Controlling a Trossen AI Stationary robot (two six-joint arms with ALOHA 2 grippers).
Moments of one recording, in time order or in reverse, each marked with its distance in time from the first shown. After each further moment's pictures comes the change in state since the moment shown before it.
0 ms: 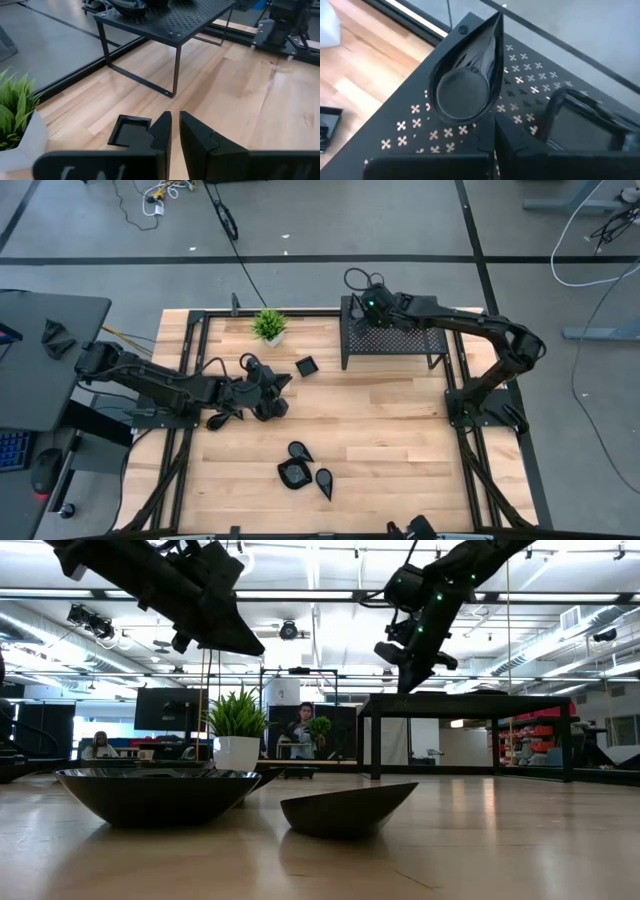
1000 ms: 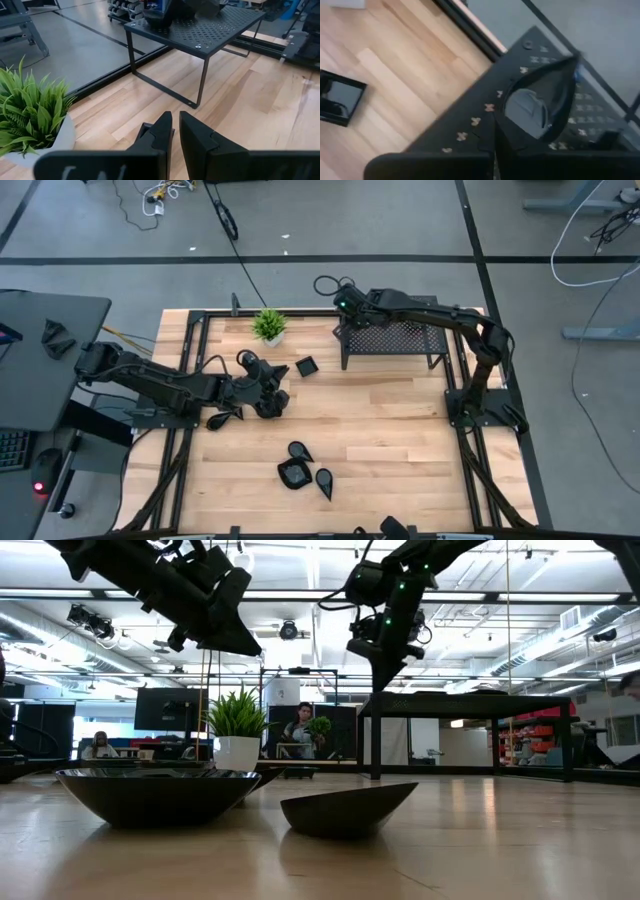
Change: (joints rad) left arm 0.030 0.000 0.000 0.005 -0.097 -0.004; right arm 0.097 0.243 0.367 -0.300 0.011 -0.085
